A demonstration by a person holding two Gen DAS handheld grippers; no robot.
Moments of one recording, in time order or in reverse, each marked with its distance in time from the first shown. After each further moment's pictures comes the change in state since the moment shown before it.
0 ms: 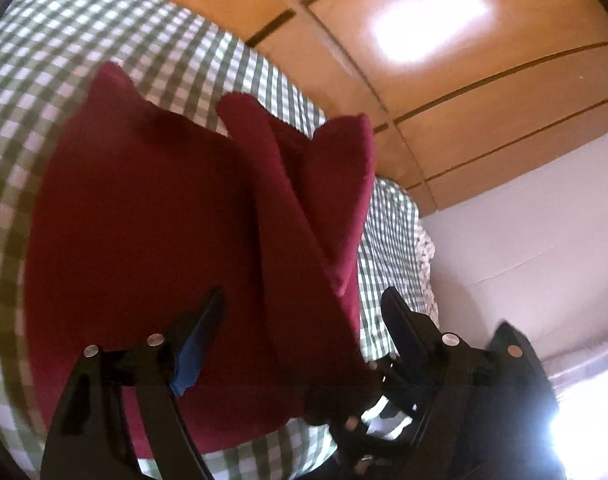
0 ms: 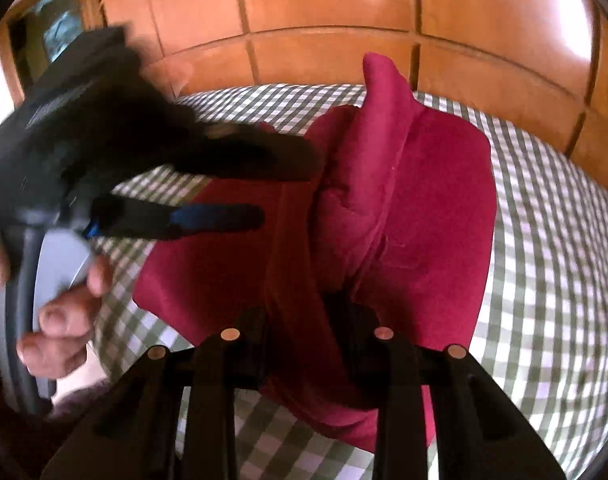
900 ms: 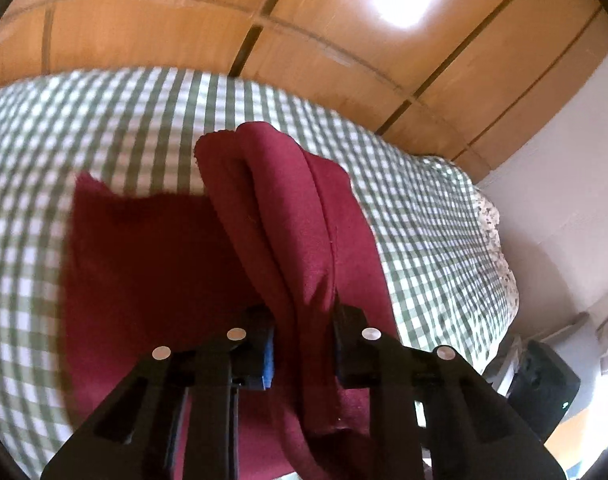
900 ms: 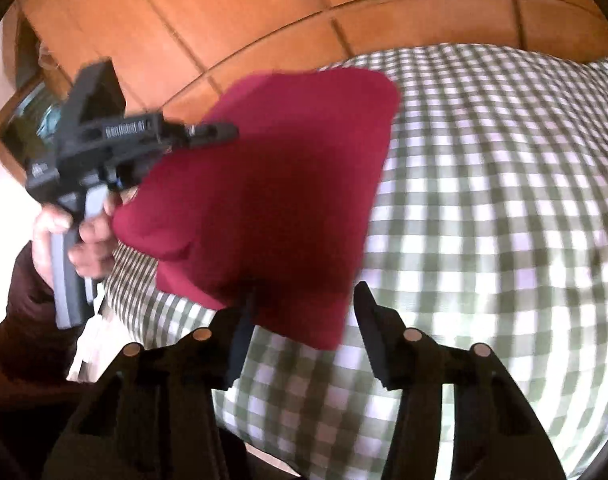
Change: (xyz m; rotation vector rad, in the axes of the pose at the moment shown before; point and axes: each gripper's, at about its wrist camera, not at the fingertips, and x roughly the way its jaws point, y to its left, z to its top) left arm 0.028 -0.065 0.029 0.275 -0.007 0.290; right arm -0.023 -0.102 -0.054 0.316 -0.009 0.227
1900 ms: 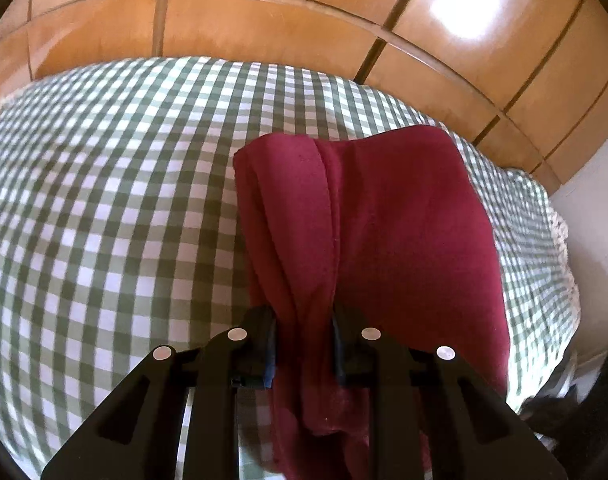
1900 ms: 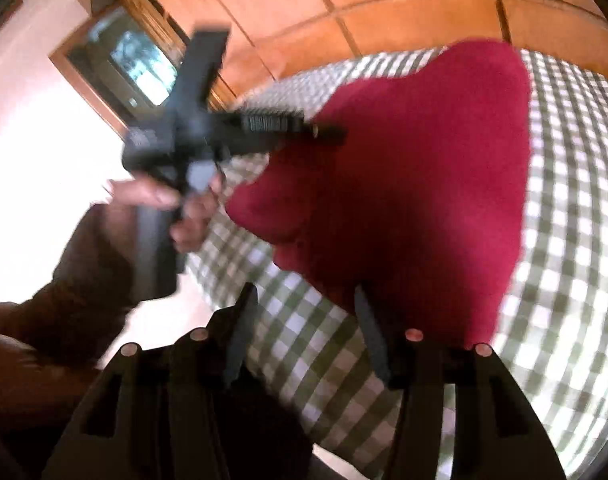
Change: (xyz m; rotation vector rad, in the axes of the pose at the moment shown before) left arm -0.042 0.110 -0.028 -0.060 -0.011 0.270; right arm 0.029 0.099 0.022 -0.177 0.108 0.244
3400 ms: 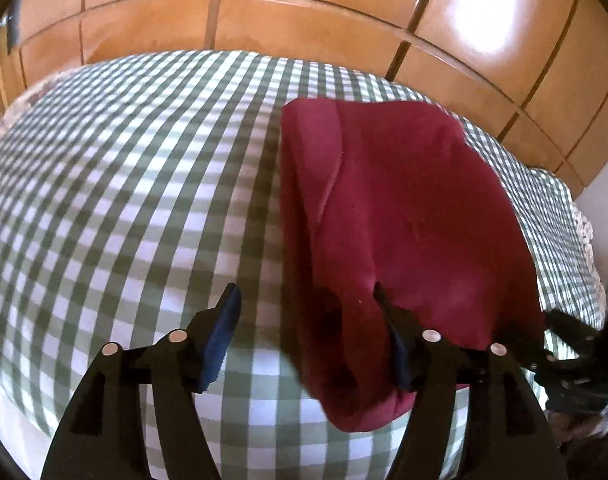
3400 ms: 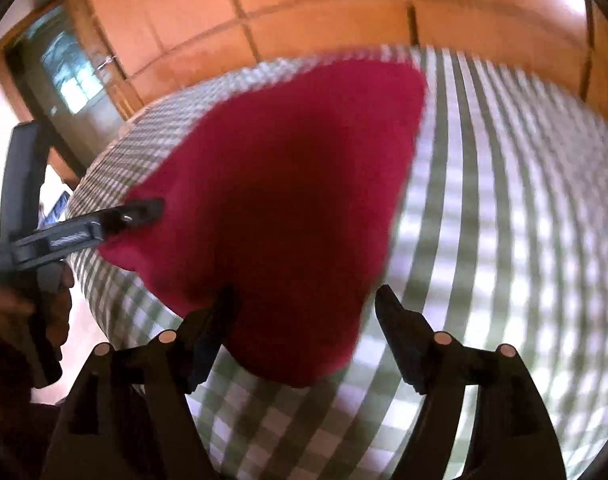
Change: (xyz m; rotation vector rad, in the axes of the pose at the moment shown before) left arm -0.020 0.017 -0.084 -0.049 -0.087 0.110; right arm 0.043 -0.051 -0.028 0.097 -0.015 -0.313
